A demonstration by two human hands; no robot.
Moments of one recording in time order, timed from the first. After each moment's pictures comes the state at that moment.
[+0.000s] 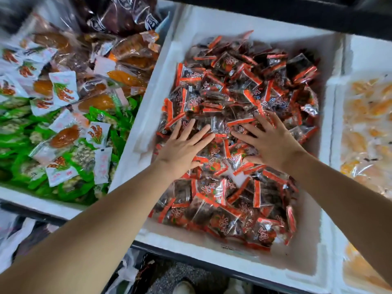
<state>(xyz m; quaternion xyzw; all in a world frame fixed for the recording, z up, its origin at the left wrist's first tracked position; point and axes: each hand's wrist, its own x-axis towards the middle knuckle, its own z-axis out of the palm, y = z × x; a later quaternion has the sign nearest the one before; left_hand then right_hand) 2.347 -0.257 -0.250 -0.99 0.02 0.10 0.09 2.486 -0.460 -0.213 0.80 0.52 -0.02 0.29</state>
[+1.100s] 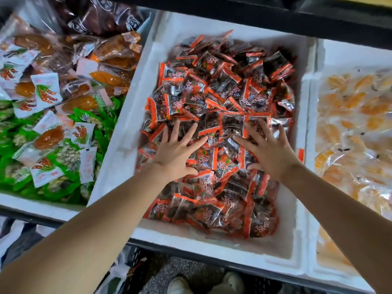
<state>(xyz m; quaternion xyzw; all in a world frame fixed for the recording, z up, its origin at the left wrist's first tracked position) 2.350 -0.285 -0.247 -0.99 -0.02 0.14 0.04 2.472 -0.512 -0.221 0.84 0.46 -0.03 0.28</state>
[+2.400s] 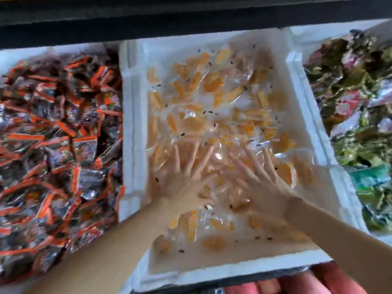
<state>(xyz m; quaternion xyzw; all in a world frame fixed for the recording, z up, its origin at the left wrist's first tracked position) 2.471 -0.636 -0.275 -0.96 0.23 0.00 0.14 2.510 -0.870 -0.274 0.87 0.46 0.09 0.17</state>
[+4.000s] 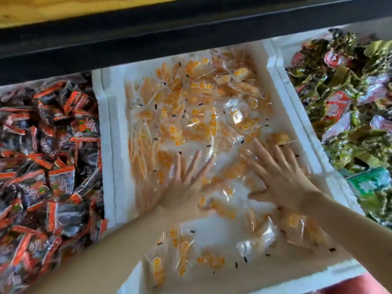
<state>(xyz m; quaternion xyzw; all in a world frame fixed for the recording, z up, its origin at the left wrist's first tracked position) 2.519 -0.645 -0.296 -0.95 0.29 -0.04 0.07 2.556 -0.913 -0.266 0.95 0.31 -0.01 0.08</state>
